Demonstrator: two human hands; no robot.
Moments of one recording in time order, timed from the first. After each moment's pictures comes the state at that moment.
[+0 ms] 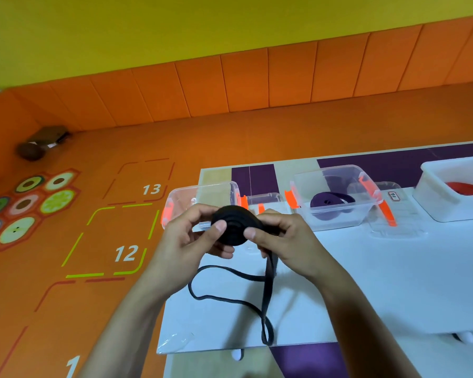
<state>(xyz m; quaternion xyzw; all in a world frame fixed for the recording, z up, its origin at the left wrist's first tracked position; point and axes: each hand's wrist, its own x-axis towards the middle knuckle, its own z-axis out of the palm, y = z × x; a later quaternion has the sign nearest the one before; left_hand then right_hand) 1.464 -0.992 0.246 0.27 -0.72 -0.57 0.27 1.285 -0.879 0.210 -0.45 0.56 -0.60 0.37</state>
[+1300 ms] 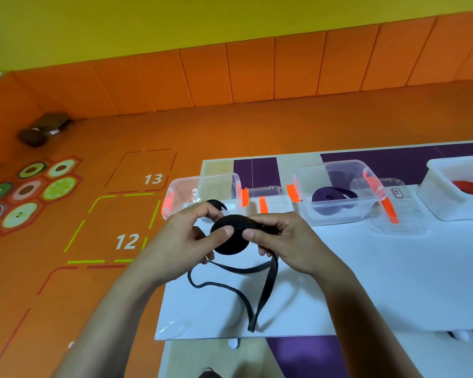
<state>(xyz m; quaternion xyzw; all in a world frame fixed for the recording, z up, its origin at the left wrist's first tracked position) 1.469 -0.996 0.255 0.30 -0.82 -0.46 0.14 1.279 -0.879 0.198 -0.47 0.58 -0.54 0.40</state>
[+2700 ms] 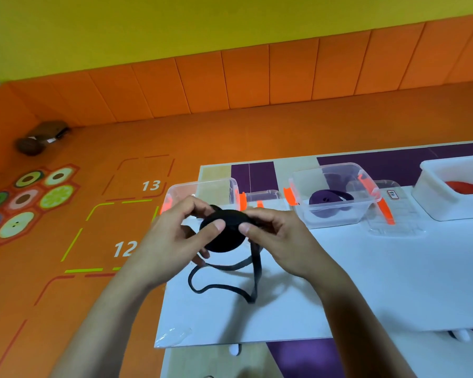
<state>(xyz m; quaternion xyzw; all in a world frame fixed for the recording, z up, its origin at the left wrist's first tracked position) 1.474 -0.992 0.270 0.31 -0.81 -0.46 0.19 1.289 -0.879 0.209 -0.47 0.56 -0.58 0.35</state>
